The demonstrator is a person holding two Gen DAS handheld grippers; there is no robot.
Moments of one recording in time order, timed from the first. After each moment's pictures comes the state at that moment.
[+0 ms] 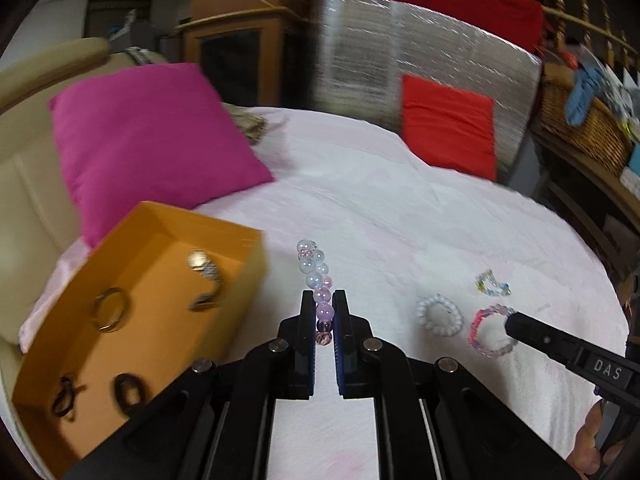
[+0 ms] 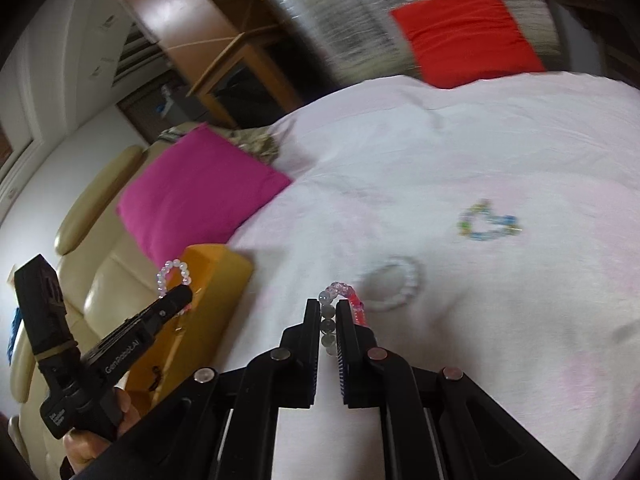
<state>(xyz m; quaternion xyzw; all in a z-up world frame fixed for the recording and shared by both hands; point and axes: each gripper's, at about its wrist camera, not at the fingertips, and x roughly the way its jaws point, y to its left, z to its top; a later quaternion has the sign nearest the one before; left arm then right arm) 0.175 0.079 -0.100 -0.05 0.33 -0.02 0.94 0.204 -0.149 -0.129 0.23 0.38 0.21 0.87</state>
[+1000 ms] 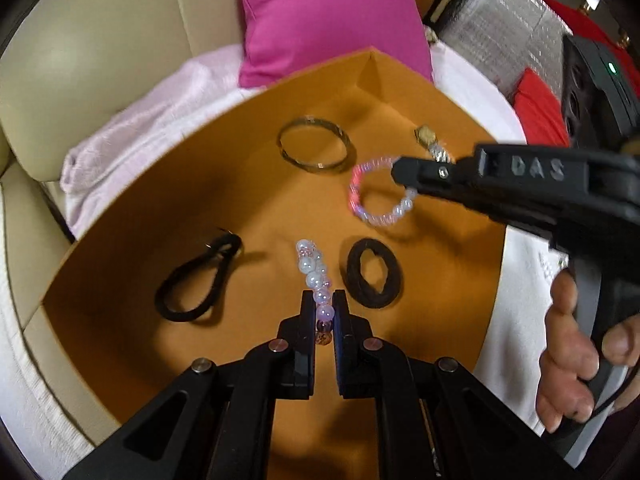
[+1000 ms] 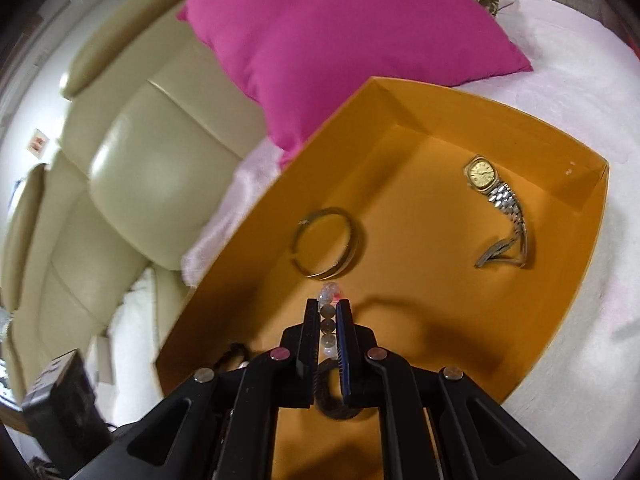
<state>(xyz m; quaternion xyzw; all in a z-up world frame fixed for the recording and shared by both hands) 0.134 0.292 -0.202 -0.20 0.49 0.03 0.85 0.280 0.186 -0.162 0.06 0.54 0.33 0.77</state>
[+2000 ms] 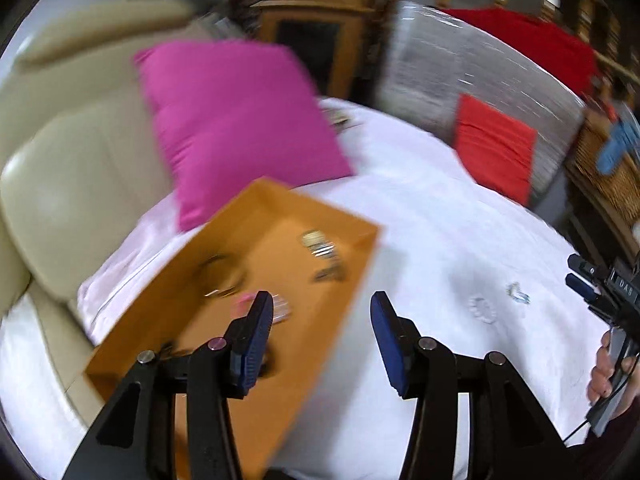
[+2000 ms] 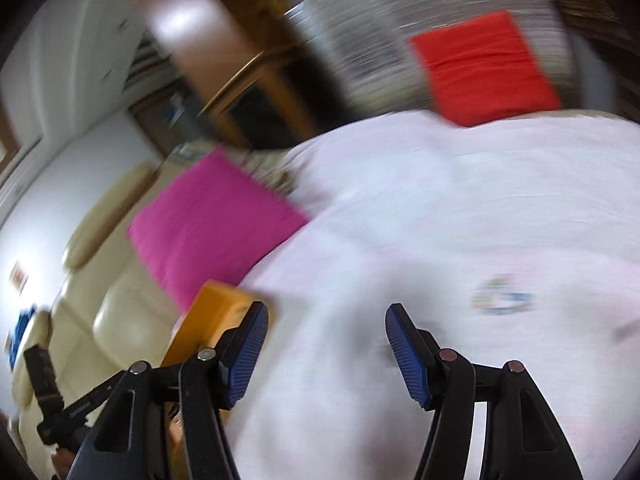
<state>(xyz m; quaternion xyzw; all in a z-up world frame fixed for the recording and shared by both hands) 0.126 0.171 -0.069 -0.09 0.35 0.02 0.93 0.218 -0.216 -0.091 0.25 0.34 0.15 0.90</state>
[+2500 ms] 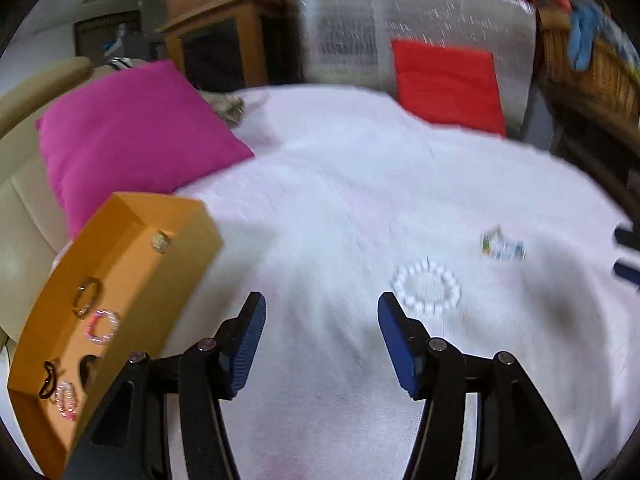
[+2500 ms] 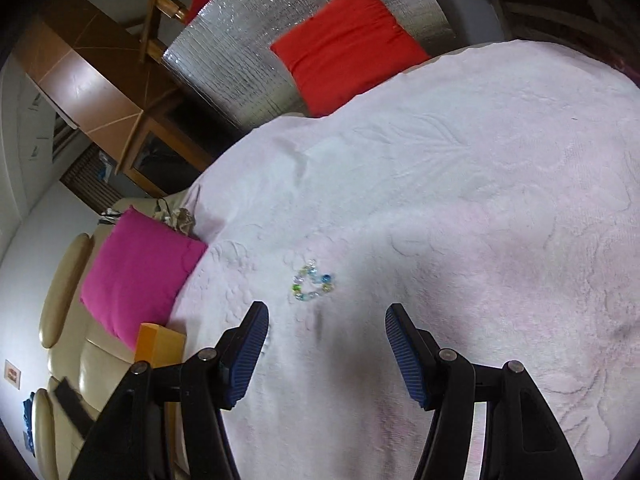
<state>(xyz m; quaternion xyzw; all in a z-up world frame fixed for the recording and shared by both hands) 0.203 -0.018 -0.157 0.03 0.37 0.00 0.93 0.208 -0.338 -0.151 0.32 0.39 0.07 0.86</state>
